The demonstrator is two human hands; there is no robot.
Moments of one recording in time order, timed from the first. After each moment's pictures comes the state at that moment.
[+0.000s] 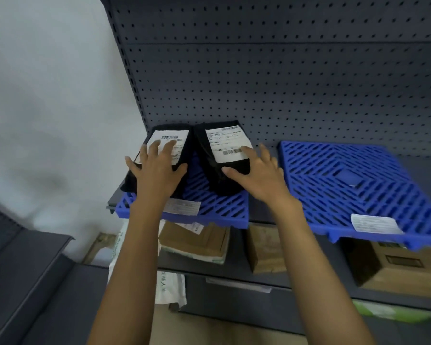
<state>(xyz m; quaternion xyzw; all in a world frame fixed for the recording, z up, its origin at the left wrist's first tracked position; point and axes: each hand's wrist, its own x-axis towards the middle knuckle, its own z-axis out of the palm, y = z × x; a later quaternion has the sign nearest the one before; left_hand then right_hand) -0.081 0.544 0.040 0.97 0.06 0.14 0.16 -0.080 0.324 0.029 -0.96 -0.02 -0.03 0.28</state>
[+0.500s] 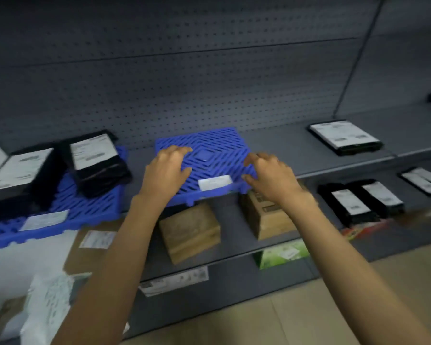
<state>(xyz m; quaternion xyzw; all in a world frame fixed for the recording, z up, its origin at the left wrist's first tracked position) -0.169 0.267 0.058 0.95 -0.26 0.12 0.16 -0.264 0.048 0.047 -0.98 0.09 -0.11 0.11</state>
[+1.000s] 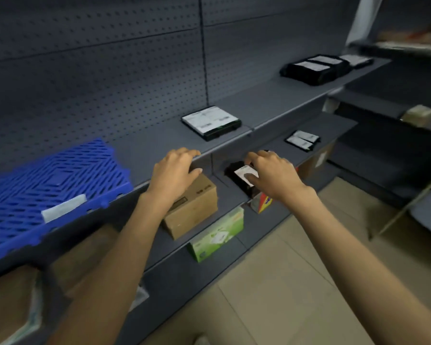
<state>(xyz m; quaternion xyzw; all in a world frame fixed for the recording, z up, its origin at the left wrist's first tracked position) -0.304 -0.028 0.036 0.87 -0.47 0.08 0.13 -0.471 -0.187 0.029 -0.96 0.26 -0.11 0.04</state>
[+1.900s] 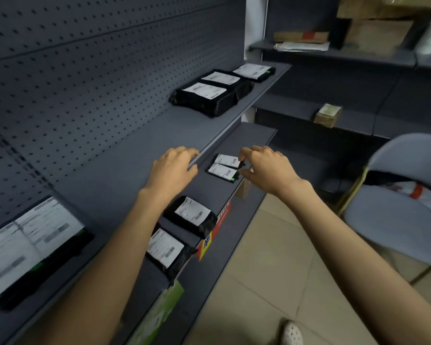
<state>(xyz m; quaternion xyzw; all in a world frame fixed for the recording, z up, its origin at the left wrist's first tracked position) -0.291 -0.551 0.026 0.77 -0.62 0.05 0.14 -0.497 -0.642 0.028 -0.91 0.41 -0.10 0.02</state>
